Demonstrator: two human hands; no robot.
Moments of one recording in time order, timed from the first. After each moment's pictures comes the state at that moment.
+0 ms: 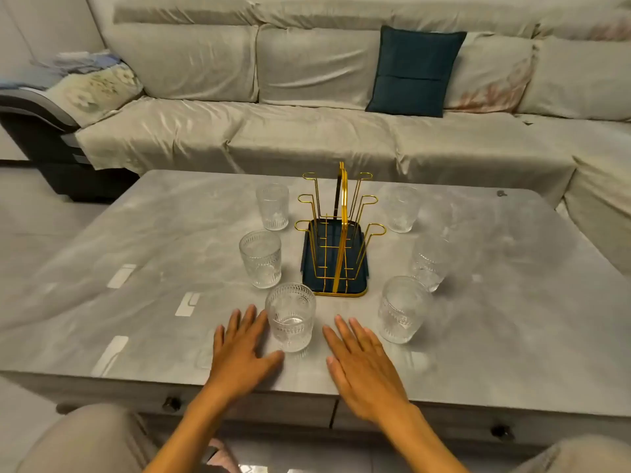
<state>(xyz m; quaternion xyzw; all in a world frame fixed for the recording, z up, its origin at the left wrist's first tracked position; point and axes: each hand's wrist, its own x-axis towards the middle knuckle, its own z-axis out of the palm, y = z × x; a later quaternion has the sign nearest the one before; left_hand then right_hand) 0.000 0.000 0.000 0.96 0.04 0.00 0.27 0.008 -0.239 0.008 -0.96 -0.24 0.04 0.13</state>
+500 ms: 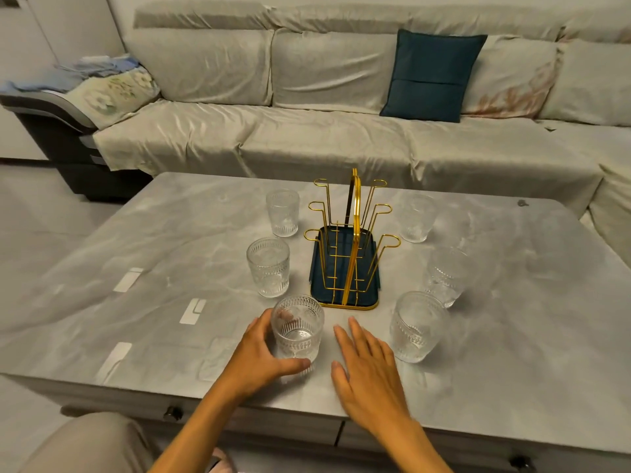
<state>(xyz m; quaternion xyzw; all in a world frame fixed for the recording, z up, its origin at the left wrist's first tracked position) 0.023 -0.010 0.014 0.85 0.01 0.00 0.53 0.027 -0.225 0.004 -0.97 -0.18 -0.01 0.15</state>
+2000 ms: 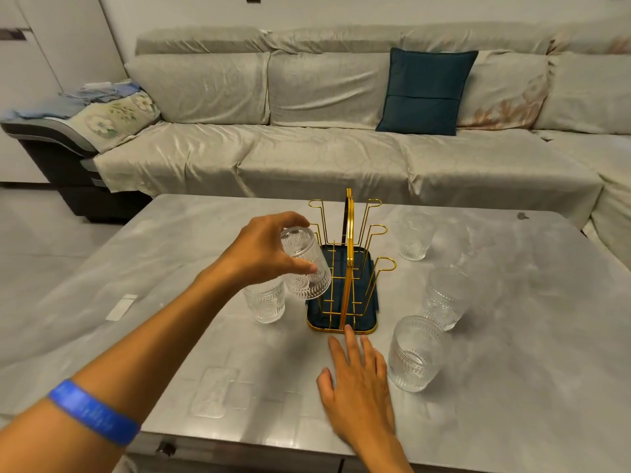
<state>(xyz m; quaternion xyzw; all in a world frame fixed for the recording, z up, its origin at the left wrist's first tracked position) 0.136 -0.014 0.191 0.93 -0.10 0.10 0.33 0.050 -0.202 0.003 -0.98 -0.10 -0.03 0.15</state>
